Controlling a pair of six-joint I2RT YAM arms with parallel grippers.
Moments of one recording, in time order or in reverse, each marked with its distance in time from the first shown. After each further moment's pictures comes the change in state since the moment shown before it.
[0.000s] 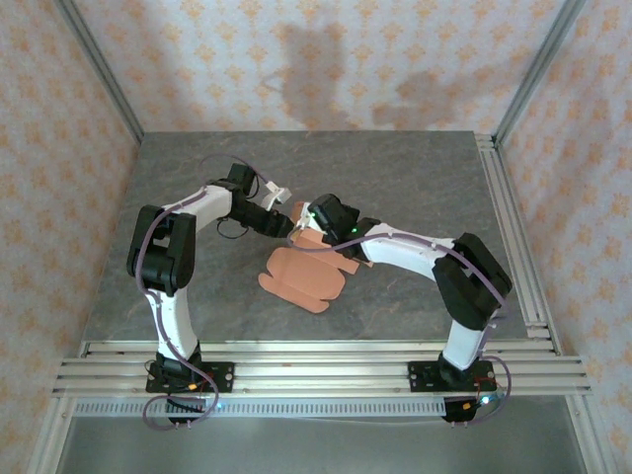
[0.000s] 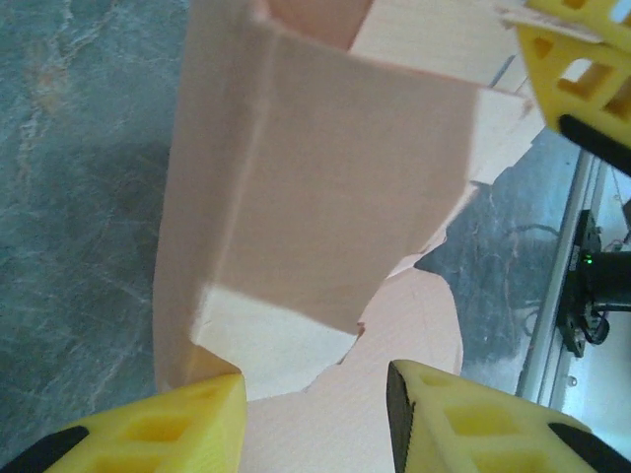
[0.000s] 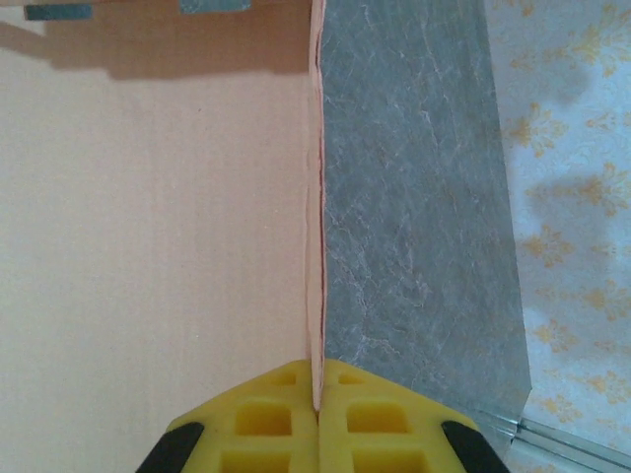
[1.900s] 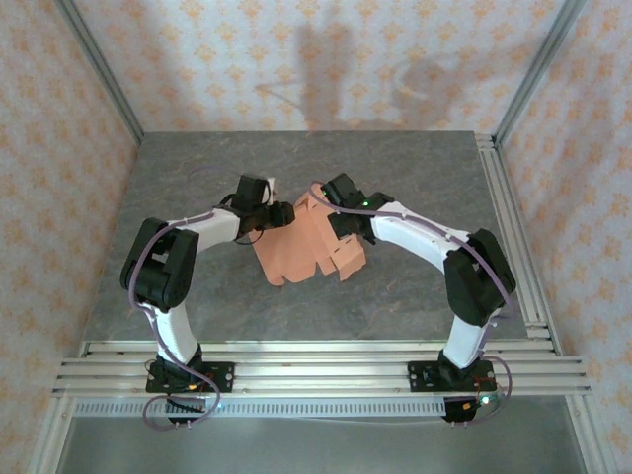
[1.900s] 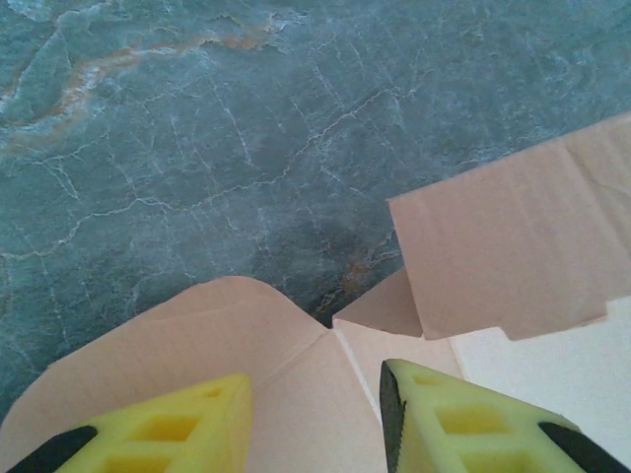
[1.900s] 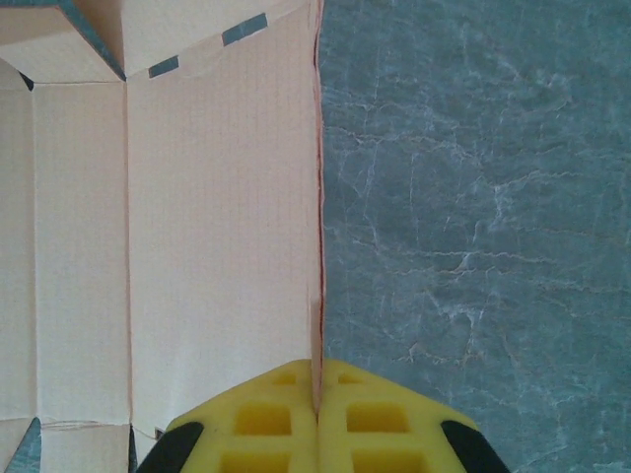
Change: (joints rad) left arm -0.111 -0.121 -0.253 0.610 -0.608 -0.695; right arm -0.116 0.005 0.172 -0.378 -0.251 0.840
